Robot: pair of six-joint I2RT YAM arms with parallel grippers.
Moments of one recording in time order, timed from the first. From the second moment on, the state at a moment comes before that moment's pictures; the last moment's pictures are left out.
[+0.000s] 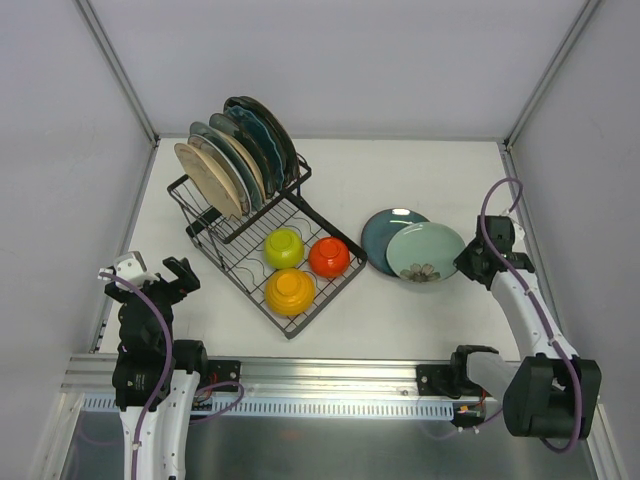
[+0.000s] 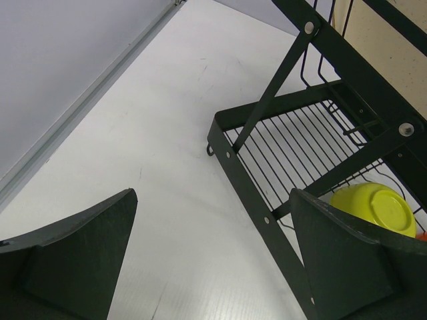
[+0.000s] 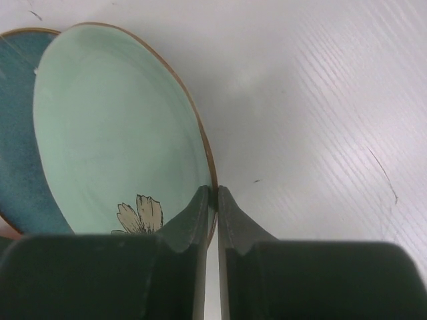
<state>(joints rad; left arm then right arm) 0.01 0.00 0.51 -0.66 -0.30 -0.27 -0.02 1.06 0.71 -0.60 0.18 0.64</state>
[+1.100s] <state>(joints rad) 0.01 0.00 0.51 -0.66 -0.30 -0.27 -0.03 1.03 0.66 -0.54 0.08 0.67</state>
